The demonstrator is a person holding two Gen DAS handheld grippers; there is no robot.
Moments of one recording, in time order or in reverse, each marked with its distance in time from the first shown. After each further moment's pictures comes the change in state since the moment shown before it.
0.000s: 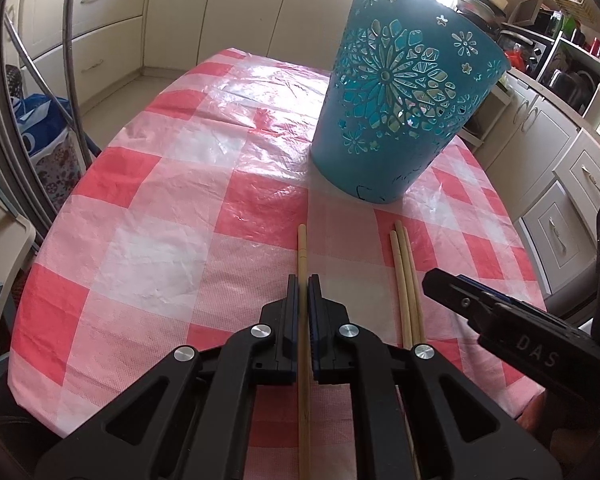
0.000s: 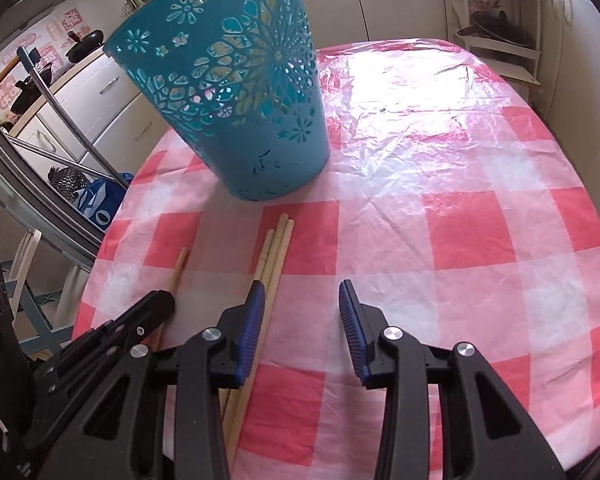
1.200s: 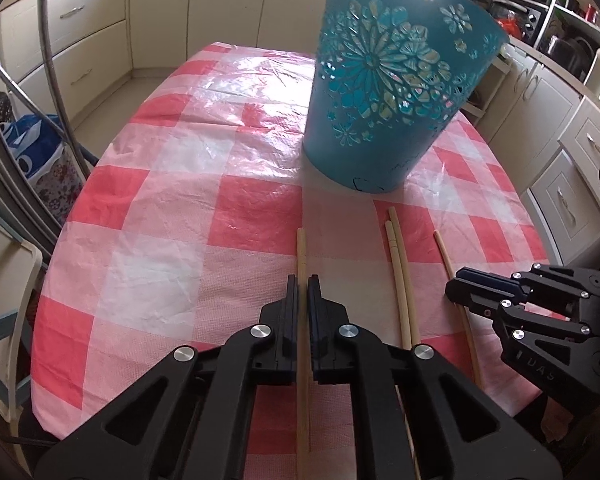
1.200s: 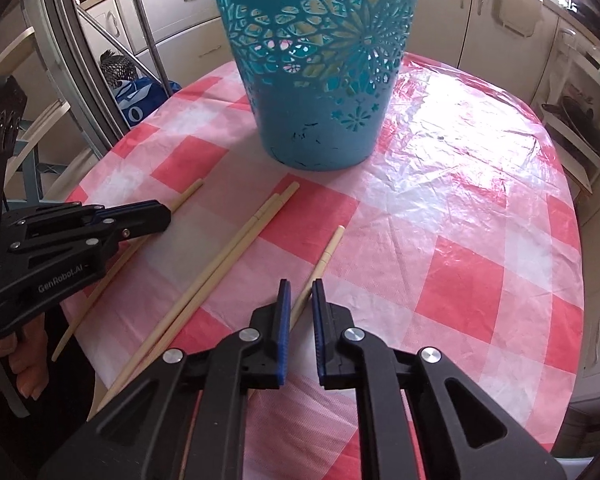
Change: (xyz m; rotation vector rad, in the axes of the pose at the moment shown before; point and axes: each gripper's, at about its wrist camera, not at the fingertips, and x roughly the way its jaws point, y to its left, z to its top) left arm 0.004 -0.007 0.011 0.077 0.063 0.034; right arm 0.000 -0.009 0.005 -0.420 0.093 0.053
